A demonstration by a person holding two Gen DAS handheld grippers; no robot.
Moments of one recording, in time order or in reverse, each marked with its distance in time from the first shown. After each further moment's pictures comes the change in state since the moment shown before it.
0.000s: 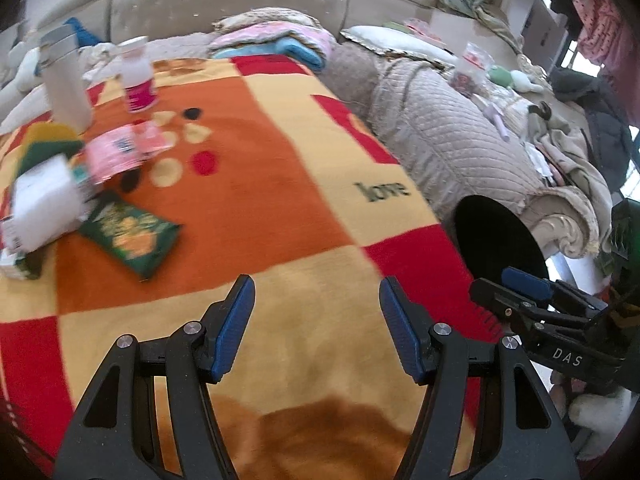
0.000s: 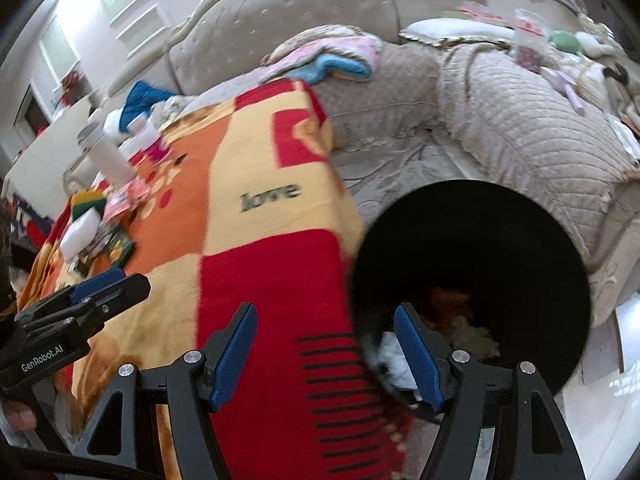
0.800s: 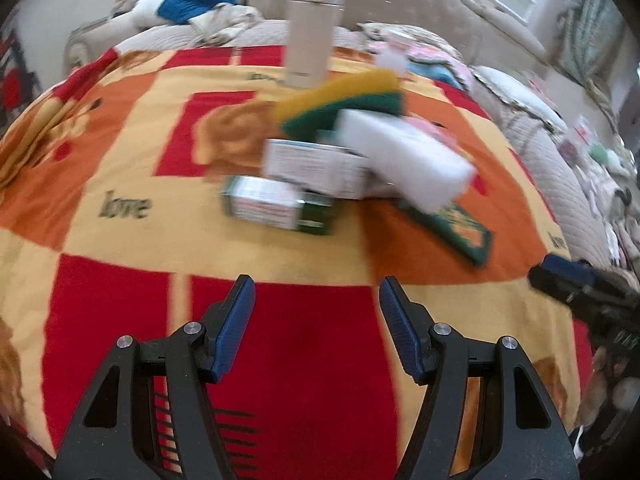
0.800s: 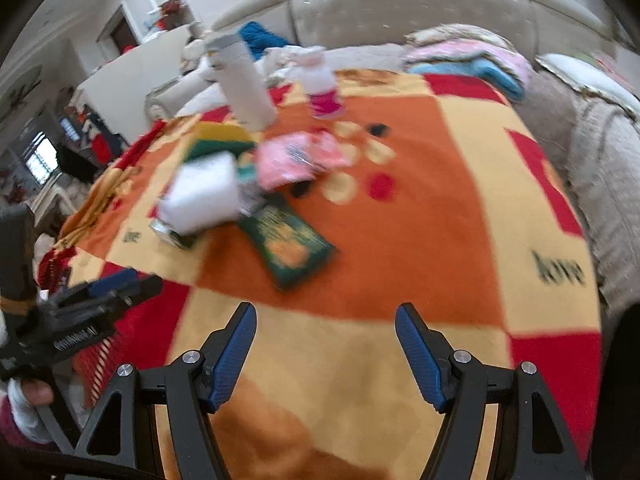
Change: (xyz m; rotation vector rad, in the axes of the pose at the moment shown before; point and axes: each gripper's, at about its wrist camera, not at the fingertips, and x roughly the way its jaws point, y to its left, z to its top) left arm -0.070 0.211 -0.045 -0.306 -0.024 0.249; right arm 0.060 0.201 0.034 -0.304 0.078 0.237
